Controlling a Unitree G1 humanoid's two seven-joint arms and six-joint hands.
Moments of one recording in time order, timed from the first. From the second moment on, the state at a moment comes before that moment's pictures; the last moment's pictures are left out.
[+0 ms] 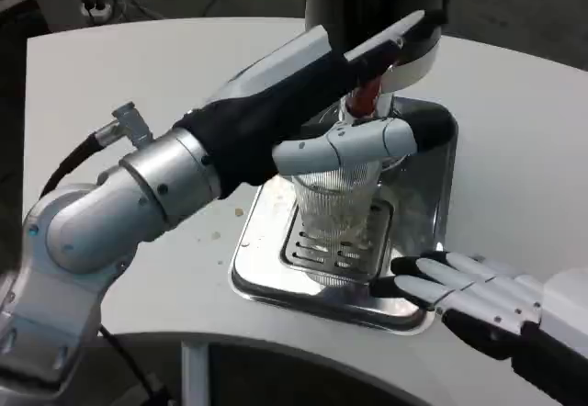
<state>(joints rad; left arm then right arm) -0.68 0.53 -0.17 -0.28 0.09 0.15 -0.56 0.48 -0.70 -0.46 -1.03 -0.08 -0.10 0.60</state>
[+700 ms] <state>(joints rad) -0.66 0.53 -0.22 -0.30 0.18 0.10 -0.56 0.52 -0.61 -0.44 -1.03 -0.13 -0.13 0.58</state>
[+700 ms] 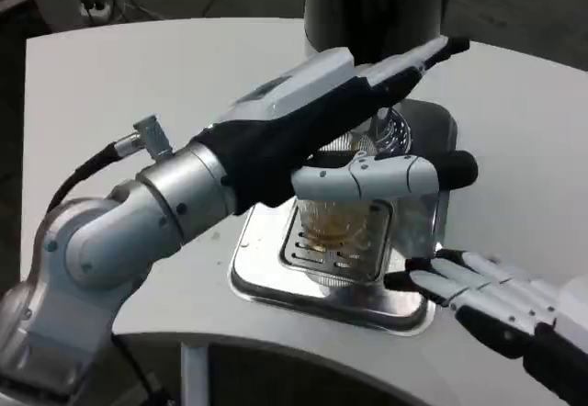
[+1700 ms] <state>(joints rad) -0.64 0.51 -0.20 -0.30 0.19 0.09 -0.52 0.24 0.03 0.10 -0.46 -0.39 -0.06 -0.02</state>
